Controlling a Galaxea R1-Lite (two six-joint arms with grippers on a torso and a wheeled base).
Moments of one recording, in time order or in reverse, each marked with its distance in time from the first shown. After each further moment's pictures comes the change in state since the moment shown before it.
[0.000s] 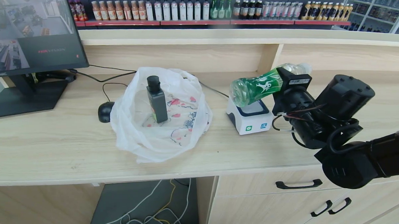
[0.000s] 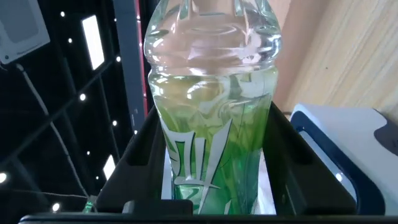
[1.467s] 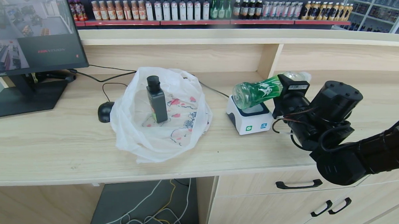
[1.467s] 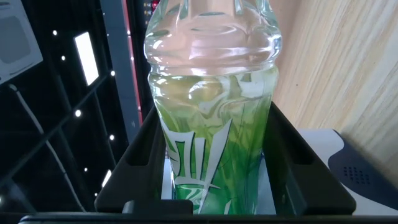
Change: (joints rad) left arm 0.000 0.000 0.000 0.000 0.000 0.000; right arm -0.042 0.053 -0.011 -0.004 -0.003 0.059
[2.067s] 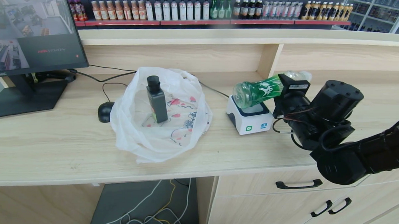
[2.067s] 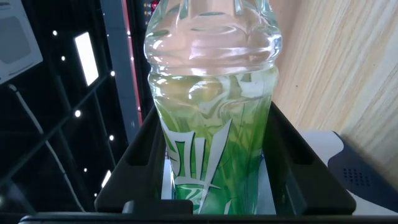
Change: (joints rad) left arm 0.000 0.000 0.000 0.000 0.000 0.000; right arm -0.001 -0.003 -0.003 0.001 0.001 -0.003
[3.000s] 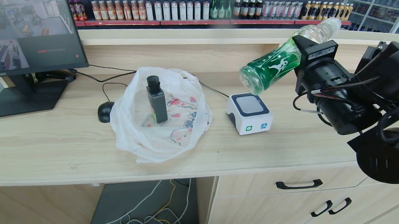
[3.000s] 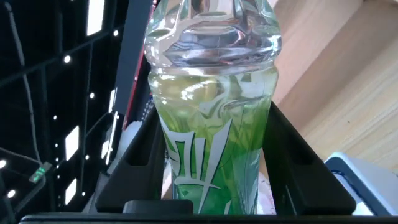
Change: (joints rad) left arm 0.000 0.000 0.000 0.000 0.000 0.000; right arm 0.067 -0.212 -0.026 0.068 0.048 -0.435
